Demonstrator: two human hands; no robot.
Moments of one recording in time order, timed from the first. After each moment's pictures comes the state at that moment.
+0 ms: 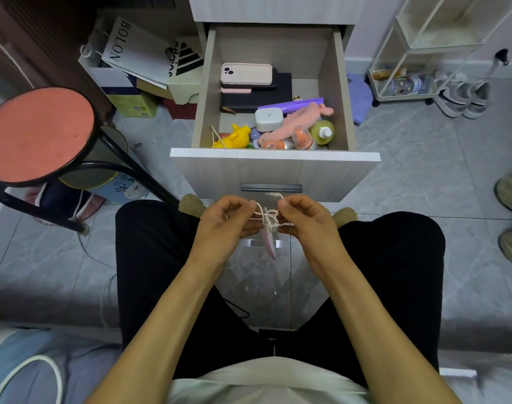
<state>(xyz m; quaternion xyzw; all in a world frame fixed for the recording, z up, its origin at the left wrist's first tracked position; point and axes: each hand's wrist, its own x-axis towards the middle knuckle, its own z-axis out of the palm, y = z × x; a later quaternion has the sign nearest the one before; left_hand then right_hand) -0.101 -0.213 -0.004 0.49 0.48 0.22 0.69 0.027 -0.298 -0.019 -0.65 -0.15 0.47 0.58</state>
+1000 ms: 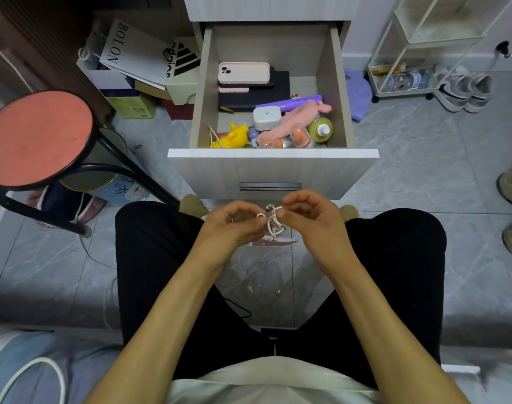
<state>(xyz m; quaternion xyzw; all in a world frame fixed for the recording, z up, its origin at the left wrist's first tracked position) -0.105 -0.213 -0.004 0.50 0.43 0.15 0.74 0.032 -0.306 -0.011 -0.65 -0.21 0.42 0.60</state>
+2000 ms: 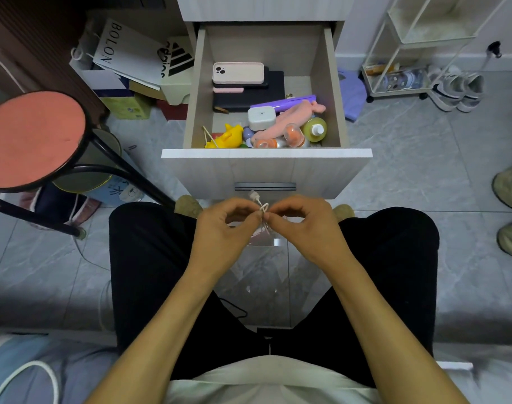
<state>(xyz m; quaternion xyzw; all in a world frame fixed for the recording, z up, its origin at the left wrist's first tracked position) -0.102 -0.221 -0.001 0.72 0.40 0.23 0.51 0.037 -0.307 -0.007 -0.72 -0.40 0.32 0.46</state>
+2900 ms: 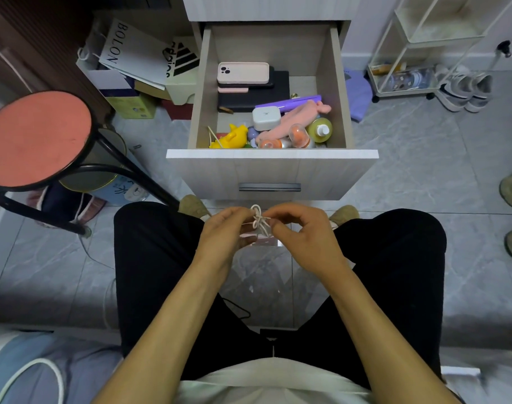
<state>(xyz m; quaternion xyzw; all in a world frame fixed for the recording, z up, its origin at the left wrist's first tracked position) -0.093 -0.217 -0.017 0.42 0.53 0.18 0.71 0.026 -0.309 -0.015 -0.69 -0.40 0.32 0.51</state>
